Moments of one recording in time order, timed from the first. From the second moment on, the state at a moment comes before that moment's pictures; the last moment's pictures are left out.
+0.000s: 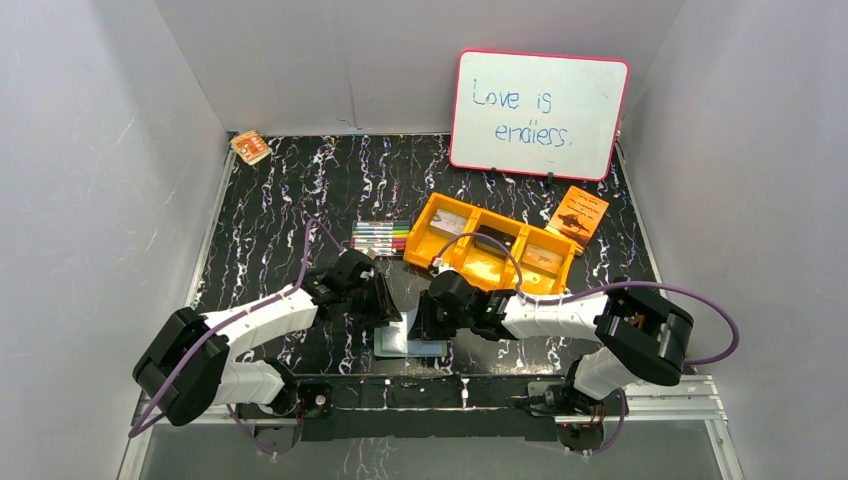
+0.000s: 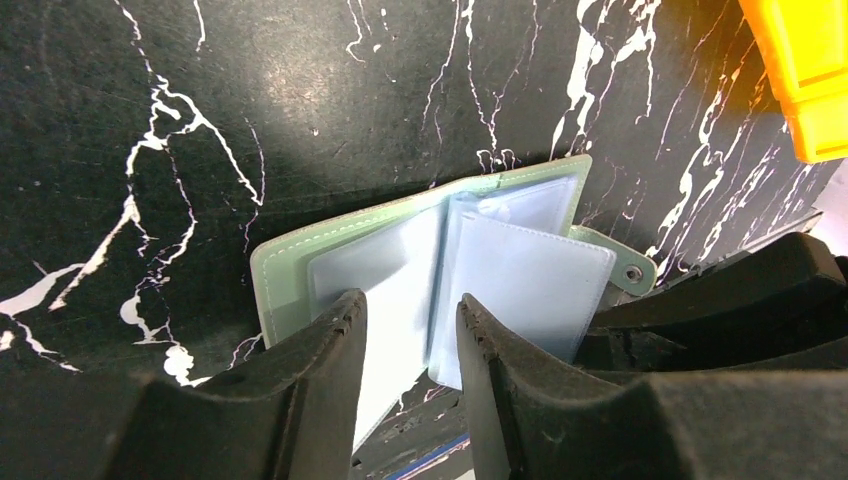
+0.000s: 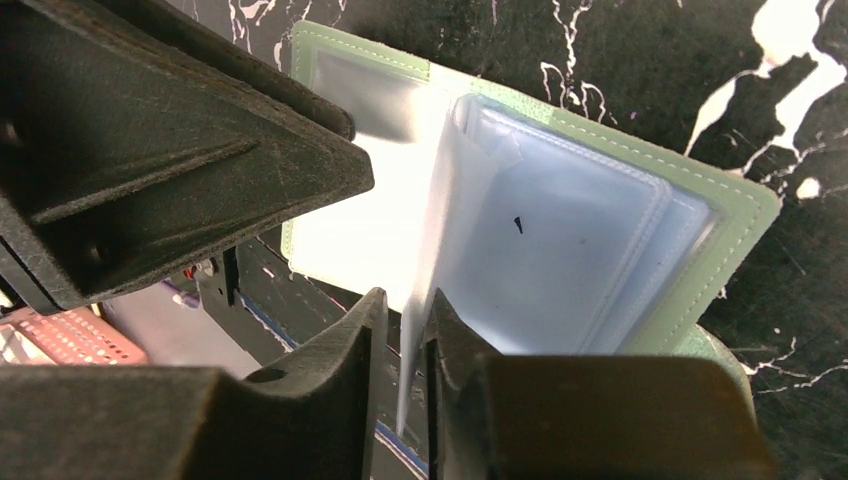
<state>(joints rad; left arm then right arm) -0.71 1.25 0.56 -0.29 0.19 -0.94 1.13 1.47 0.65 0.02 -0.10 1.02</state>
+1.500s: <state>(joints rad) -0.71 1.24 0.57 -0.27 0.19 -0.97 1.08 1.46 0.56 0.25 -0.23 1.01</state>
